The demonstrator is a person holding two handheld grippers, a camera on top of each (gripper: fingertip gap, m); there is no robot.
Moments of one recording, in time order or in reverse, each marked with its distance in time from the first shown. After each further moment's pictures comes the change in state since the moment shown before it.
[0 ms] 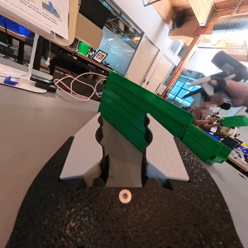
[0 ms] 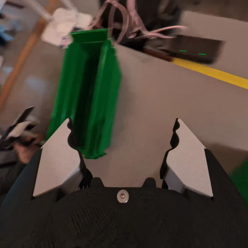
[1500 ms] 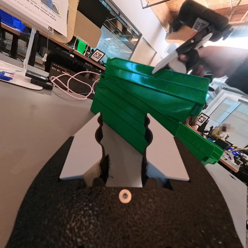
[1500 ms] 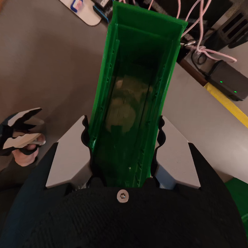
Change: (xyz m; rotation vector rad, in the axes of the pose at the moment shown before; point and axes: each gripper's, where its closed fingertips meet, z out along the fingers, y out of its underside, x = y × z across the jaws) left arm 0.000 0.000 0.000 0.003 0.021 -0.045; right arm -0.125 -0.042 0.080 -0.260 0.076 -0.268
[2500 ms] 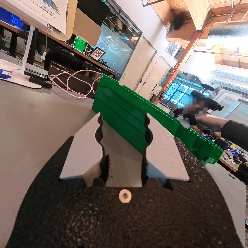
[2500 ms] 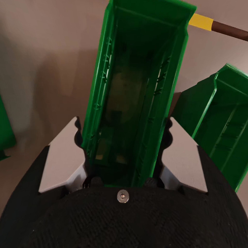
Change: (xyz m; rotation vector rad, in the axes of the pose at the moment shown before) left arm 0.000 0.002 0.002 -0.009 -0.001 -0.005; right arm 0.230 0.220 0.006 0.016 0.335 0.400
